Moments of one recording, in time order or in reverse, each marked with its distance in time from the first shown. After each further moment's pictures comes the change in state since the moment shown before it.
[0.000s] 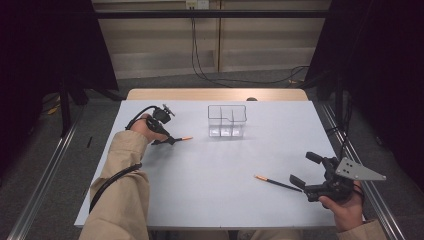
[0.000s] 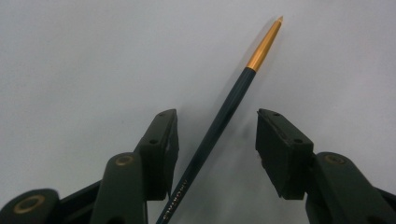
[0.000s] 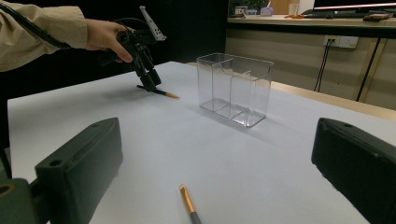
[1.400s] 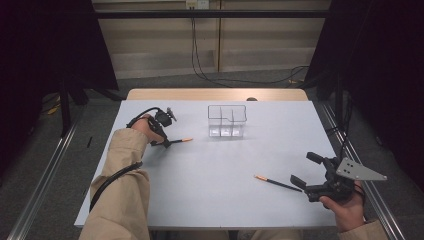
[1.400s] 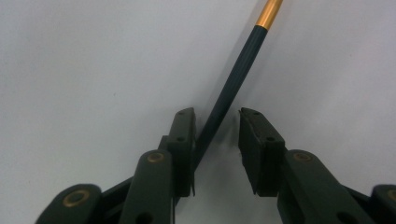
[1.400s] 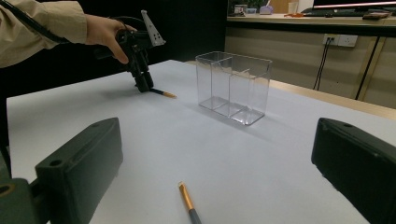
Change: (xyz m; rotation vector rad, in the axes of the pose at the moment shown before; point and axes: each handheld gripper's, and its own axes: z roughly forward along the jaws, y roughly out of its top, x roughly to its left) left arm -0.003 0.003 0.001 0.167 0.010 0.089; right arm -0.001 0.000 -0.002 0.009 -0.002 0.003
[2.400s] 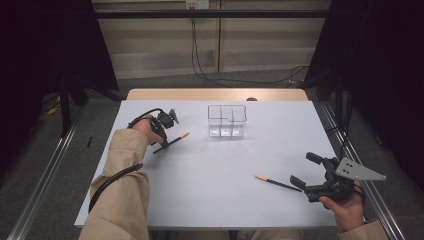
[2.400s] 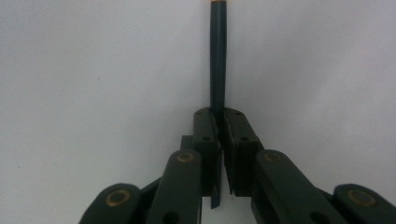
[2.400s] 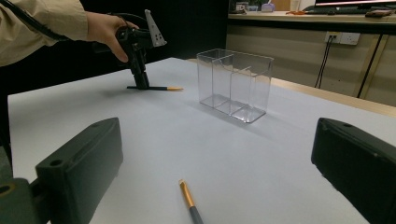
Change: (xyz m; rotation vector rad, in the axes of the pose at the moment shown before) left arm -0.006 0.004 0.000 0.083 0.005 0.010; right arm -0.001 -0.001 0.001 0.007 0.004 -0.004
